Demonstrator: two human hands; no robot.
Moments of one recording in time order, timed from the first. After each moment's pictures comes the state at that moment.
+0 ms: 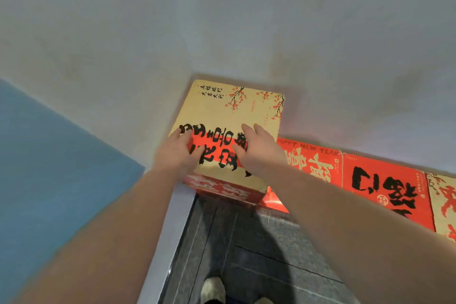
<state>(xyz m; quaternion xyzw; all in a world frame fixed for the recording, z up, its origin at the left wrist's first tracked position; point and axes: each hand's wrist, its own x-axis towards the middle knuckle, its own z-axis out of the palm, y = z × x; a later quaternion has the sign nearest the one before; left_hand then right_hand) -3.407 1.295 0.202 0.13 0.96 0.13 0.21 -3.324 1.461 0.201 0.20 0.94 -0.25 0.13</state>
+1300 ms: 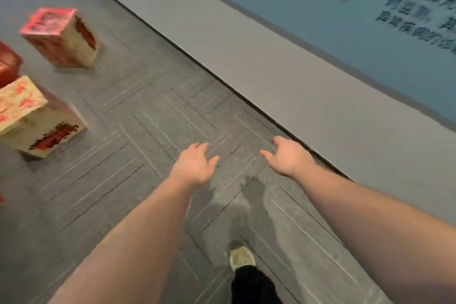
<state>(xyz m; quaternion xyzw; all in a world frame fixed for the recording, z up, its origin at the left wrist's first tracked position) -2.217 0.887 0.204 -0.72 0.63 0.30 0.01 -2.439 0.860 0.212 -0.65 0.70 0.06 0.29</state>
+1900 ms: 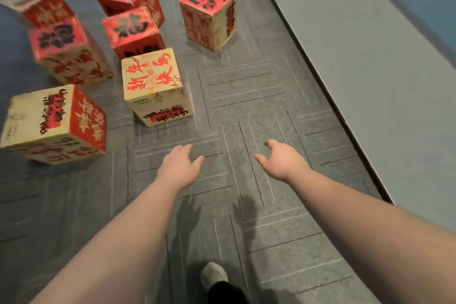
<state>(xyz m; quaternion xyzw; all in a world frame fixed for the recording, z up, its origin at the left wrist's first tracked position) -1.745 0.812 0.176 -0.89 0.34 0.30 -0.08 -1.932 0.666 0.183 -0.80 0.50 0.16 0.29</state>
